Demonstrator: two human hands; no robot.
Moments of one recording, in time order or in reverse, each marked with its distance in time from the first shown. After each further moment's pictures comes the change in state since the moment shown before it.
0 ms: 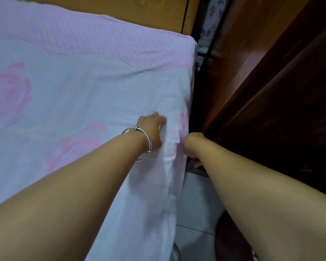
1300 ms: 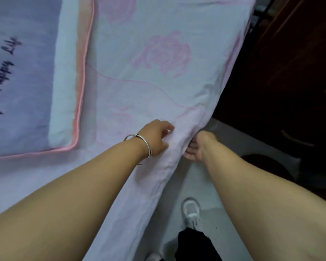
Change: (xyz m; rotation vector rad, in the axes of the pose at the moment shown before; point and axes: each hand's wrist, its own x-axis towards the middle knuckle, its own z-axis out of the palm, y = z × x) left_hand -0.359 -0.051 0.149 -0.272 0.064 -0.154; right_hand -0.267 0.091 0.231 1.046 -0.288 0.178
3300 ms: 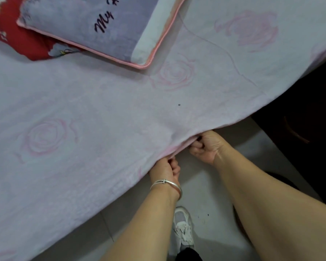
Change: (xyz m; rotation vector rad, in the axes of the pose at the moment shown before) left_hand -0.170 0.041 0.152 -2.145 1.051 -0.879; right_hand -0.057 0.124 -0.008 -0.269 -0.604 -0.012
